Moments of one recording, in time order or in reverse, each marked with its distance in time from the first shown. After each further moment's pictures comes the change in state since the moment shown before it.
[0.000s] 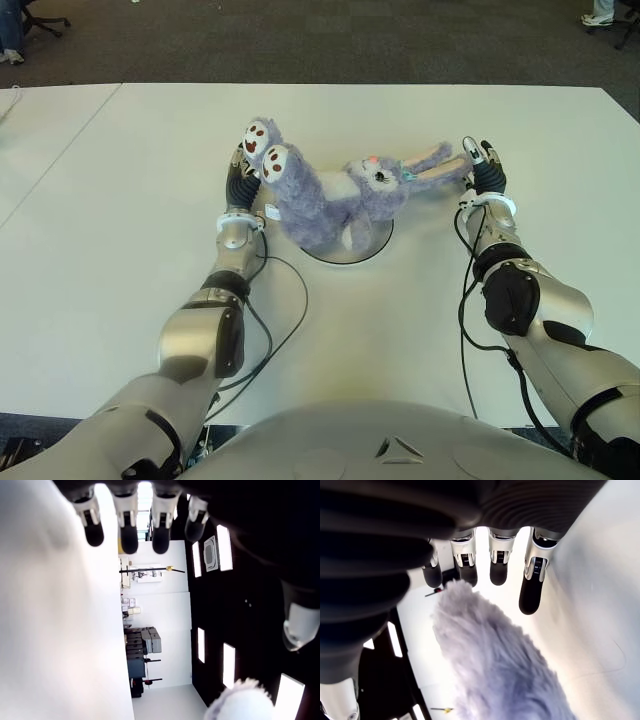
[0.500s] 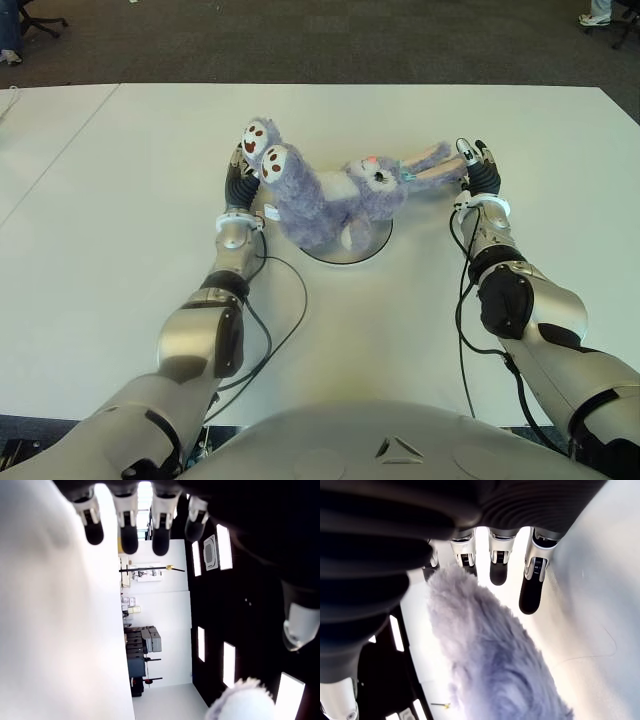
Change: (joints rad) left arm 0.000 0.005 -0.004 0.000 0.001 0.000 0.000; right arm 0.013 0.022 0.016 -0.017 -0.002 -0.016 -0.009
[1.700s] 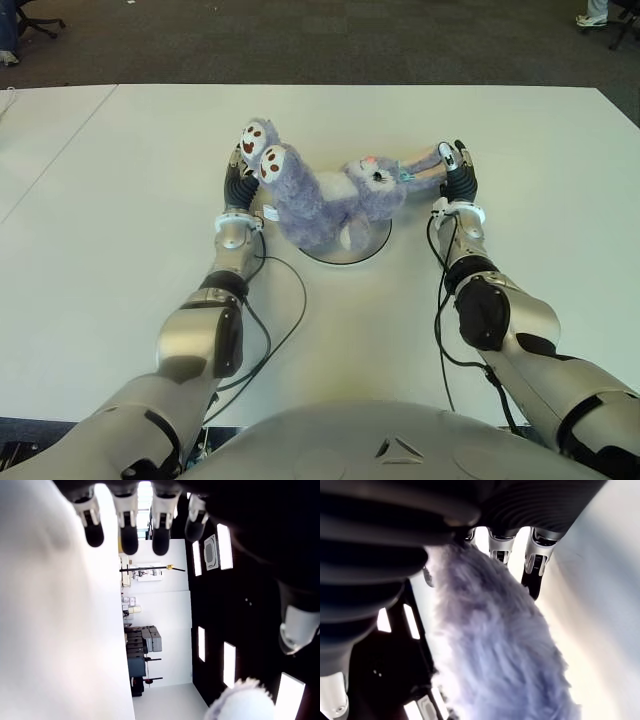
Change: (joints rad) left arm 0.000 0.003 0.005 0.000 -0.002 0.004 0.000; right arm 0.049 0.127 0.003 -0.029 0.010 -0.132 0.026
